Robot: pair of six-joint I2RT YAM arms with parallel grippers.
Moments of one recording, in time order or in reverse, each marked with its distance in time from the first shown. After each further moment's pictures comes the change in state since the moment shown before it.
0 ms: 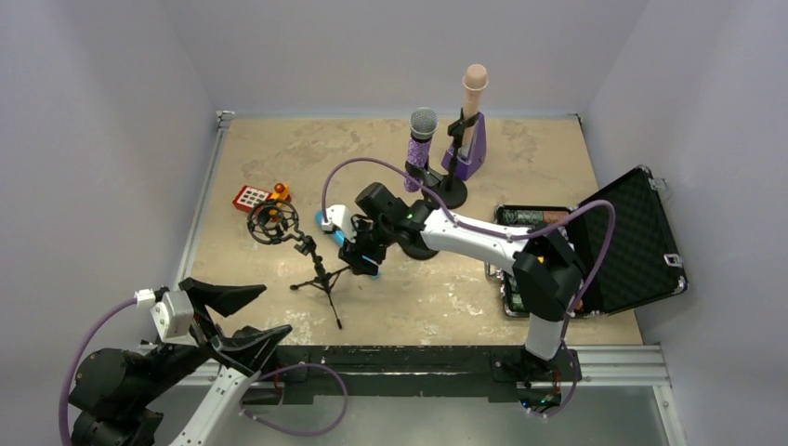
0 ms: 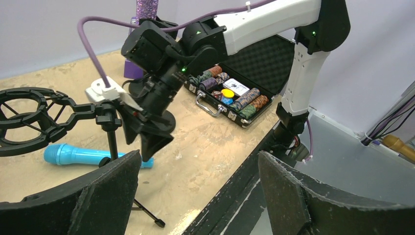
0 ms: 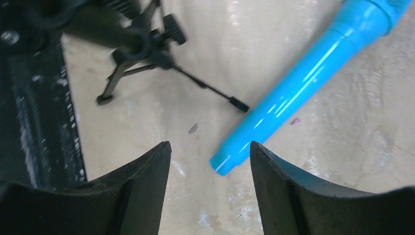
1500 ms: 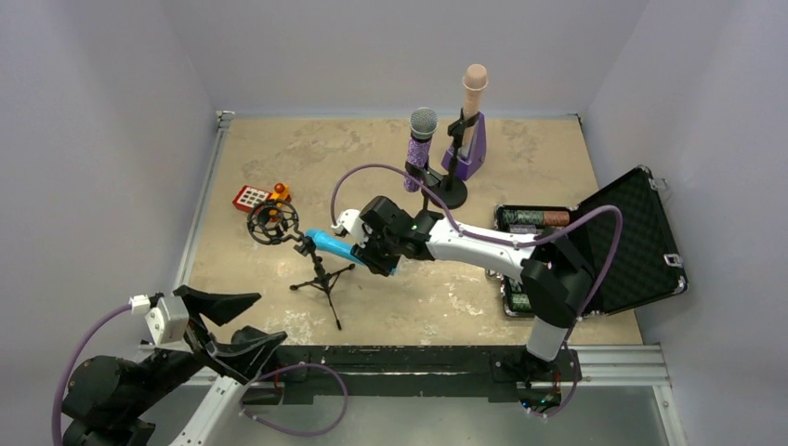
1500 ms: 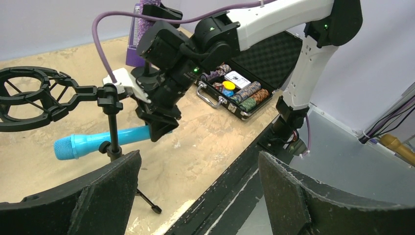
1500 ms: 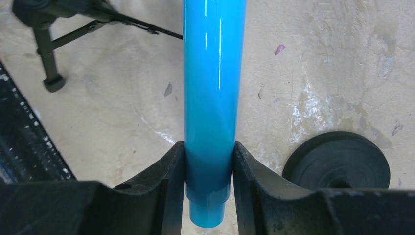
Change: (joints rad) left arm 0.000 0.000 0.054 -0.100 -0.023 -0.009; right arm 0.035 -0.013 -0.072 -0.013 0.328 0.206
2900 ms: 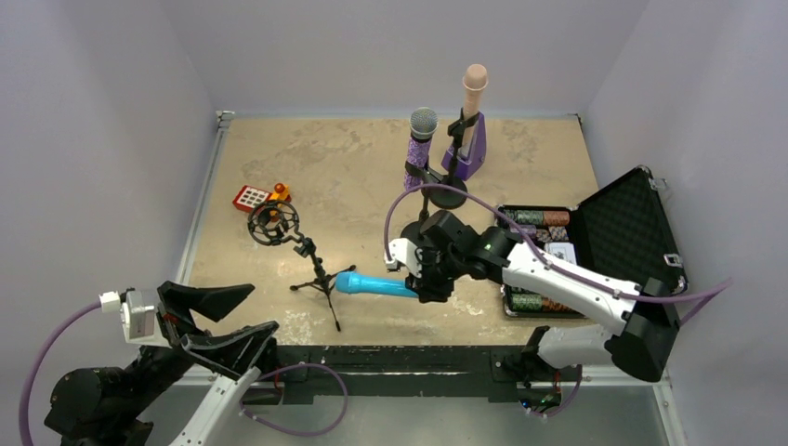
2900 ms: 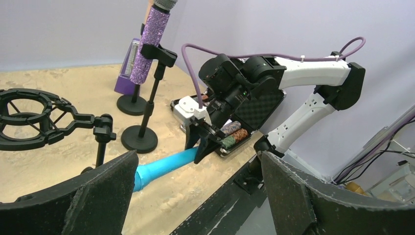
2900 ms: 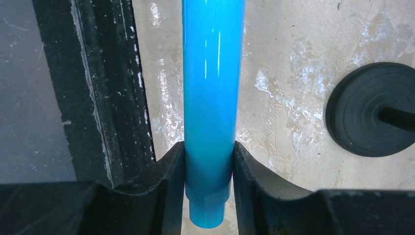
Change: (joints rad) left arm 0.000 0.000 0.011 0.136 -0.070 -0.200; right arm -0.038 -0.498 -0.302 -0.253 -0.234 -0.262
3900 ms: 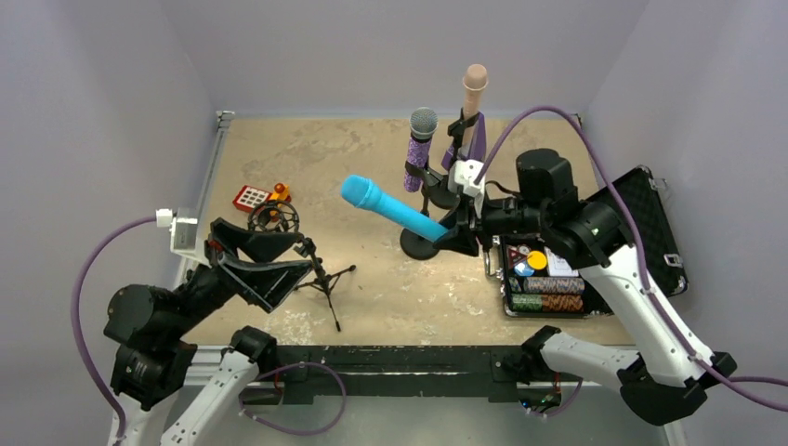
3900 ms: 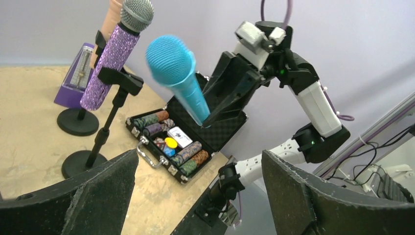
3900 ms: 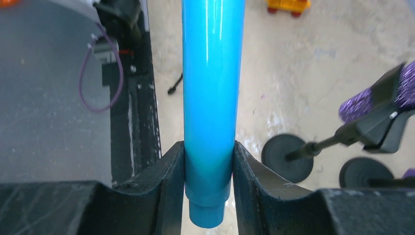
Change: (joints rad) left arm 0.000 0.219 -0.170 0.458 0.102 -0.236; right arm -0.340 -0.241 0.349 -0.136 -0.378 0.061
